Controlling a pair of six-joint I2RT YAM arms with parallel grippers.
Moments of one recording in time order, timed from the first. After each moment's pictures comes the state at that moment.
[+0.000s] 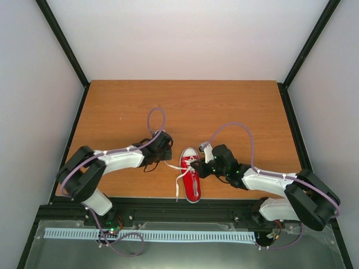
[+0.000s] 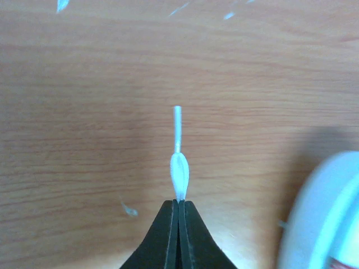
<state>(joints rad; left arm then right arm) -0.73 1.62 0.79 -0.20 -0.21 -0.75 0.76 1.26 0.39 0.27 -0.30 0.40</state>
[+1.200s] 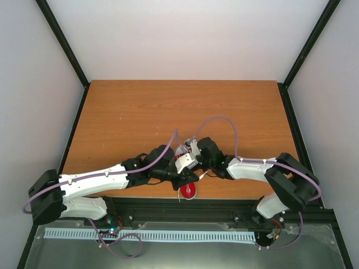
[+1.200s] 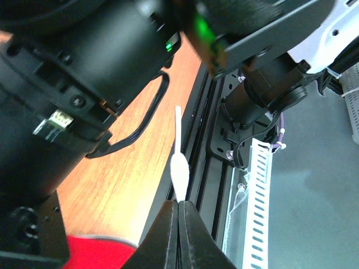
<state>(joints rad) -1.08 1.22 0.72 -0.07 0.42 -0.27 0.81 1.48 0.58 0.27 -0.39 0.56</state>
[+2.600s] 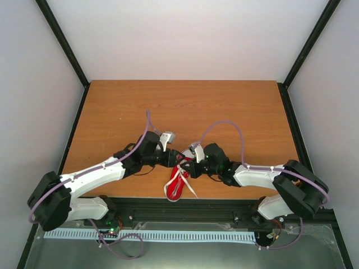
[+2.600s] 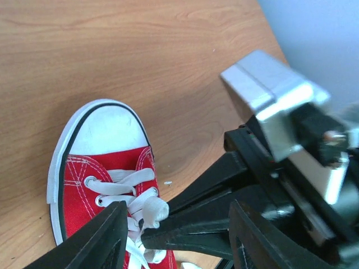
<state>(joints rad) -0.77 1.18 0.66 -0.09 0.30 -0.58 0.83 1.40 0.47 0.36 -0.38 0.47</state>
